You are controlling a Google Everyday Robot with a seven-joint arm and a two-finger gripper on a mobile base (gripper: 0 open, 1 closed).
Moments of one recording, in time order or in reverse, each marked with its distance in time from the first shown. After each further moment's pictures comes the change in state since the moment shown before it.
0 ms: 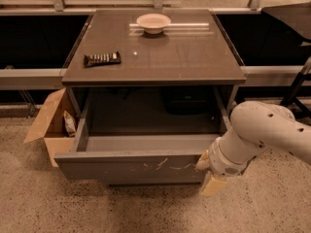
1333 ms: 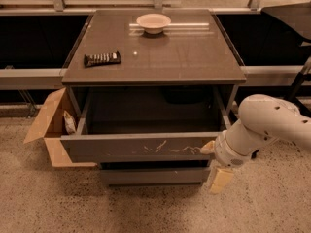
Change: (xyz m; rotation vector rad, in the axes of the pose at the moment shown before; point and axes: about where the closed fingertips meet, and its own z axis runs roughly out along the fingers) arm 0.018 -0.030 -0.003 0.015 -0.027 -0.008
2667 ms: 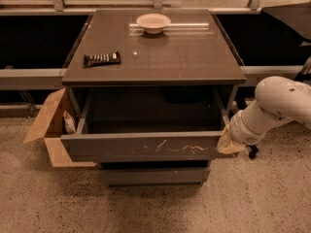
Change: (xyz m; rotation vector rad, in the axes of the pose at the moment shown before) arm 0.050 -0.078 -0.033 0.127 0.048 -0.024
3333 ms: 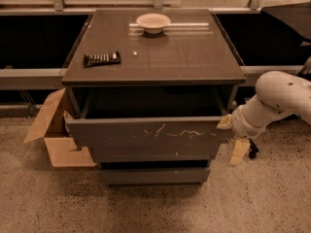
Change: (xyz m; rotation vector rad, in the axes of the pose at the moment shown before) arm 0.010 -0.025 0.001 0.008 -0.002 -0.020
